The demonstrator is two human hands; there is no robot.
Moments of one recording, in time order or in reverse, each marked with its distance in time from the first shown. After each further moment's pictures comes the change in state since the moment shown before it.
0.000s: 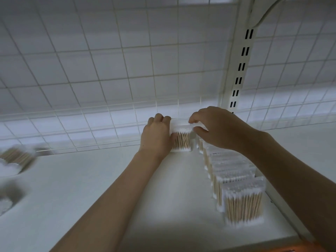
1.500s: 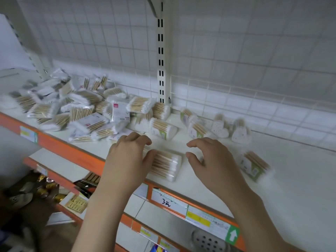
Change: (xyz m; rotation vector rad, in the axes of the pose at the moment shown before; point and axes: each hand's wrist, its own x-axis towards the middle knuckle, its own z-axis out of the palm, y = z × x) left_hand -0.334 -0.431 -0.282 0.112 0.123 -0.594; right_hand 0.089 -0.555 0.134 0.506 0.016 -0.238
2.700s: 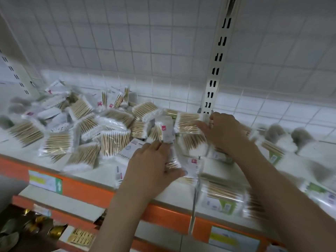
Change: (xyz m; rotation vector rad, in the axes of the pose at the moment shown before) left_hand 0.107 -0.175 0.000 -0.014 -0.225 0.306; right_hand 0.194 -0.061 0.107 -0.339 -0.028 0.372
